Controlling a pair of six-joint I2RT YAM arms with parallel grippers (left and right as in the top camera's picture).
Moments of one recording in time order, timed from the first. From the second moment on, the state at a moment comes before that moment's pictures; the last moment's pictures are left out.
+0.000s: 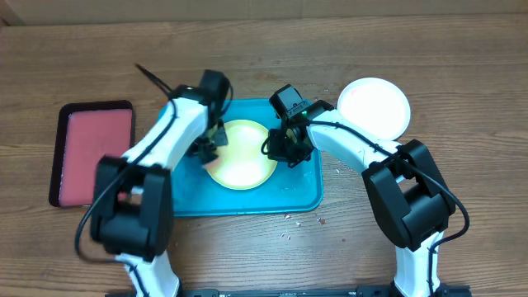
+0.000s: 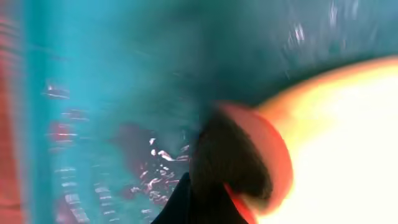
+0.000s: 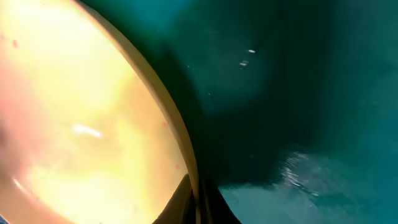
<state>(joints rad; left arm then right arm) -0.24 1.92 1.39 -0.99 -0.23 -0.55 0.56 2.08 1.43 -0.72 -0.25 0.62</state>
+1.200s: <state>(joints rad) 0.34 1.46 1.37 -1.25 -0.08 -0.54 1.05 1.92 1.70 -0.97 1.23 -0.11</state>
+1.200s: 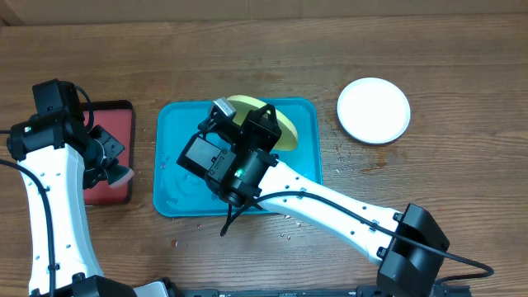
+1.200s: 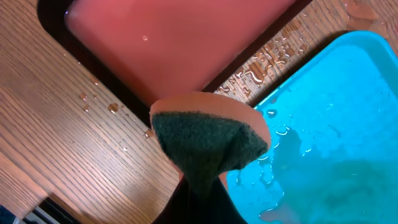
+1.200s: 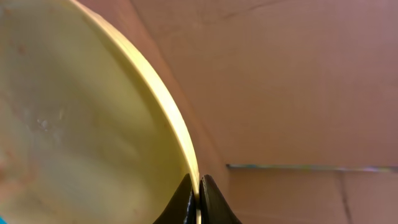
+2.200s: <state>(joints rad) 0.34 1.46 1.37 -1.23 -0.06 -0.54 -0.24 1.93 1.64 -1.00 -0.24 0.30</state>
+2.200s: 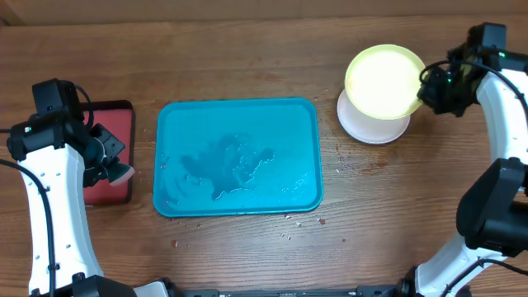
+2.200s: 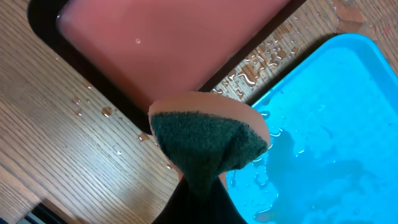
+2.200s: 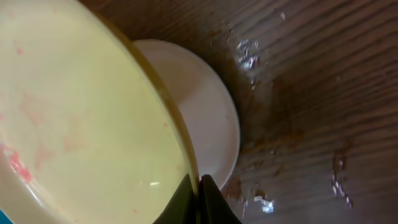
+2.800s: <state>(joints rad) 0.34 1.46 1.35 -1.17 -0.06 -0.54 -0.19 1.88 1.45 -0.93 -0.31 0.31</state>
